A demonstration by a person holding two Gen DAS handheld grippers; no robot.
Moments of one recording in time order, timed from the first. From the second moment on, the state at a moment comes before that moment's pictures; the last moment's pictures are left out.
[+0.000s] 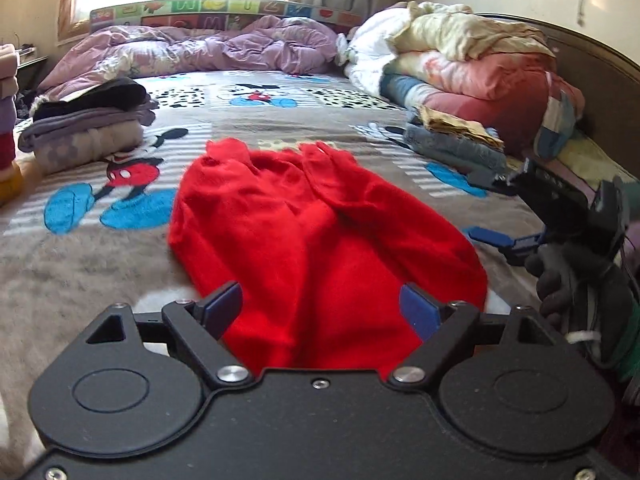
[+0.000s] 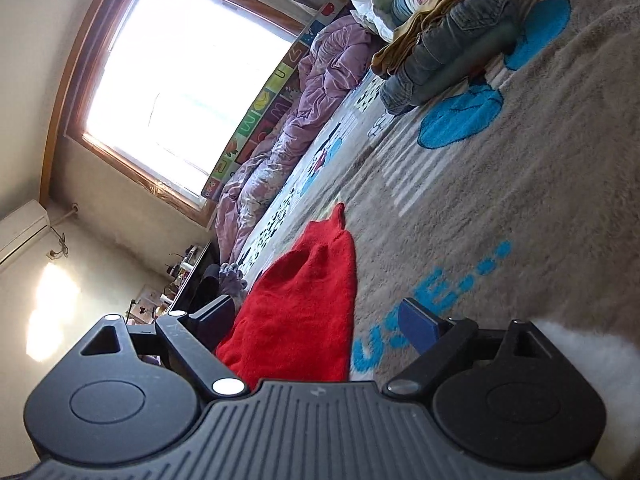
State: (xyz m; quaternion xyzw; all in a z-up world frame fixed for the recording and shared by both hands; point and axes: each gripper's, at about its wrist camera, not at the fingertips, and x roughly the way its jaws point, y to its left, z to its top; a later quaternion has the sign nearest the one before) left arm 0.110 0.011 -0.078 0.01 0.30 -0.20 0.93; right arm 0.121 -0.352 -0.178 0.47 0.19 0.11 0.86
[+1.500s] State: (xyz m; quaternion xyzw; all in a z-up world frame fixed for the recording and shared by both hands) left arm 0.350 -0.074 -0.082 0.16 0.37 0.01 0.92; right arm 0.184 -0.359 -0.187 0.52 0.18 0.14 0.83
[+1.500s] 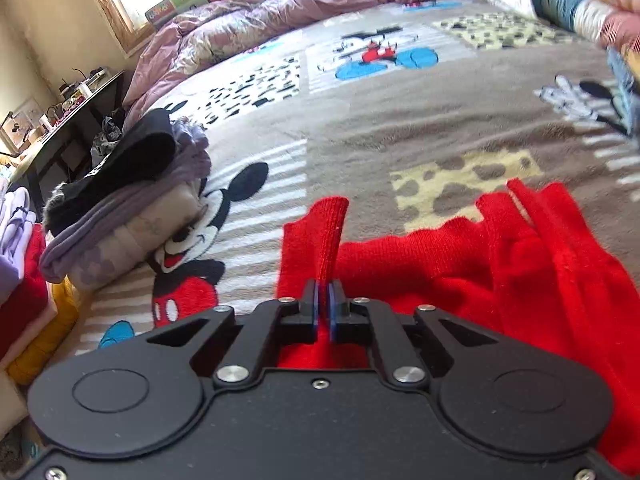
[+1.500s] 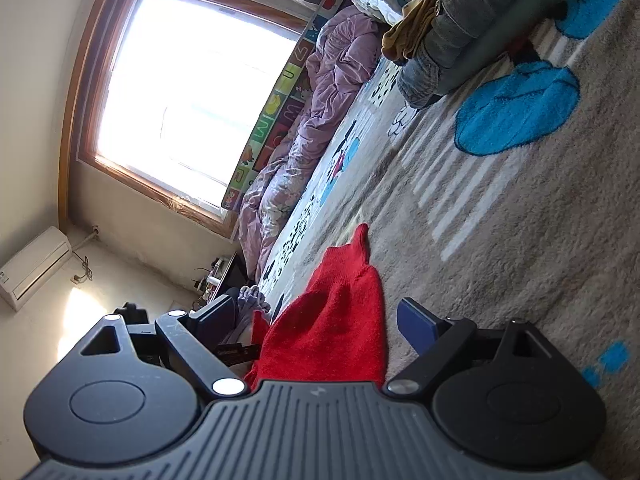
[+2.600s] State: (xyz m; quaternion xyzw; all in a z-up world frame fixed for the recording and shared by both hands) left arm 0.218 0.135 0.005 0.03 0.27 -0.04 0.96; right arm 0.180 -0.337 -0.183 0.45 0.20 0.11 0.87
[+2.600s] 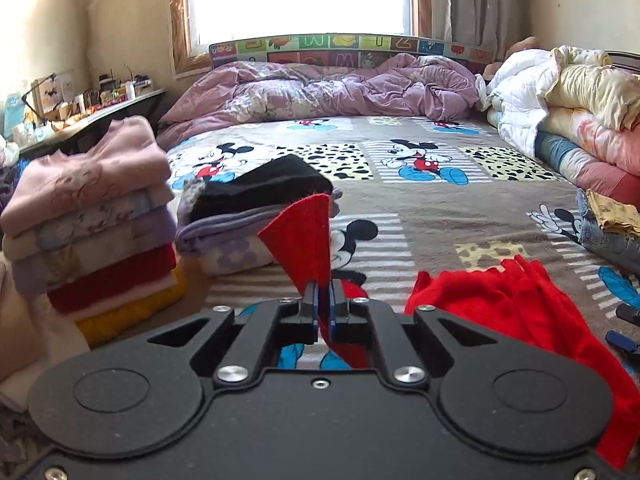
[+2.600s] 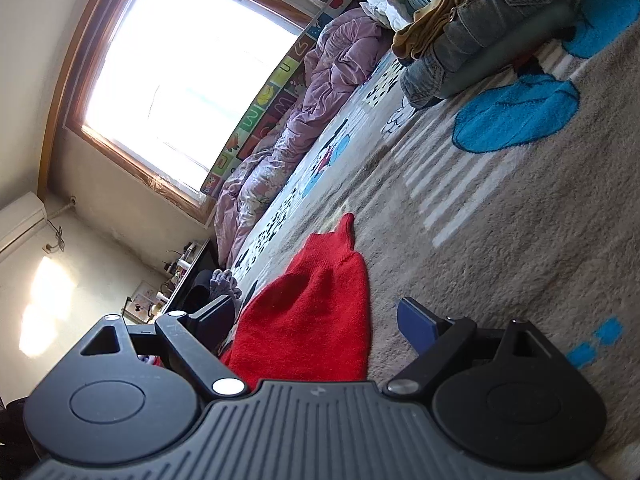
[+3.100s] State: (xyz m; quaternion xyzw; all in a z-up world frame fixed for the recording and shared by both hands) left arm 0.219 0.213 -0.026 -0.04 0.30 -0.02 0.95; right arm 0.180 -0.322 -0.180 0.39 0.21 0.11 0.89
